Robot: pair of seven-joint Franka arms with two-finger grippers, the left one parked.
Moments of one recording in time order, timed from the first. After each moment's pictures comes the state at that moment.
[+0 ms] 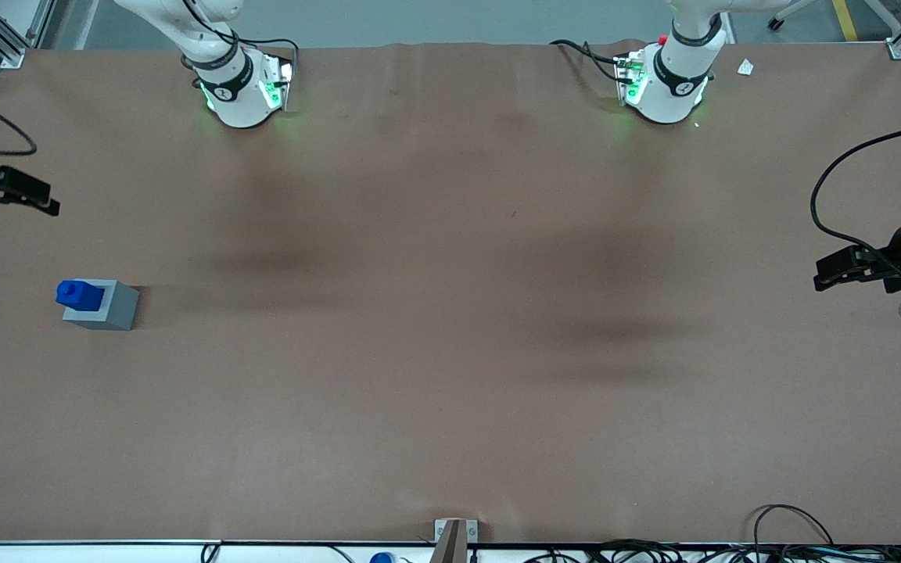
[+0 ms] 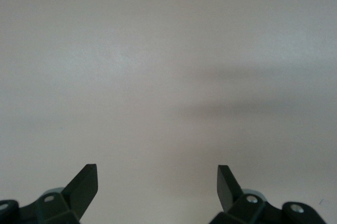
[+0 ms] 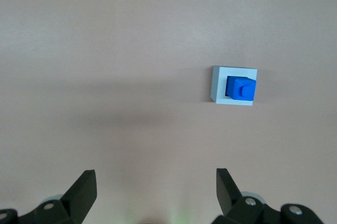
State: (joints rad) arm -0.13 -0.04 0.03 -1.64 0.00 1.53 -0.13
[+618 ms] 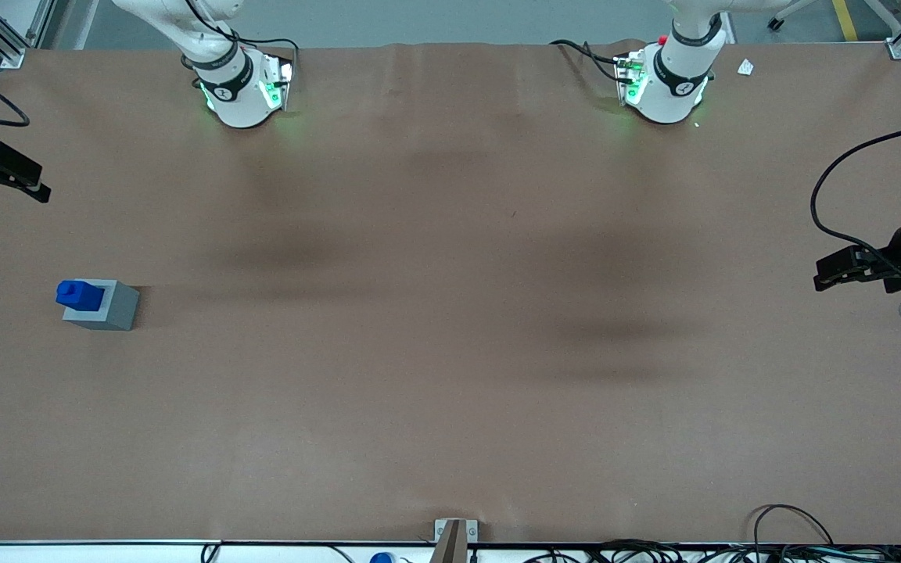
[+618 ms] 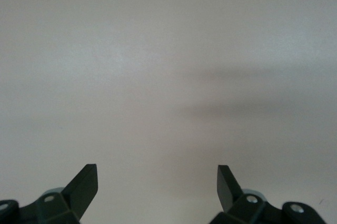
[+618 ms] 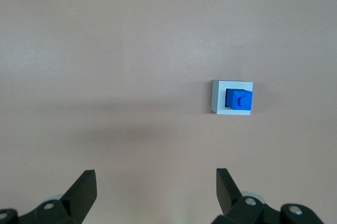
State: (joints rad) arm -0.11 -0.06 0.03 -1.59 0.00 1.54 -0.06
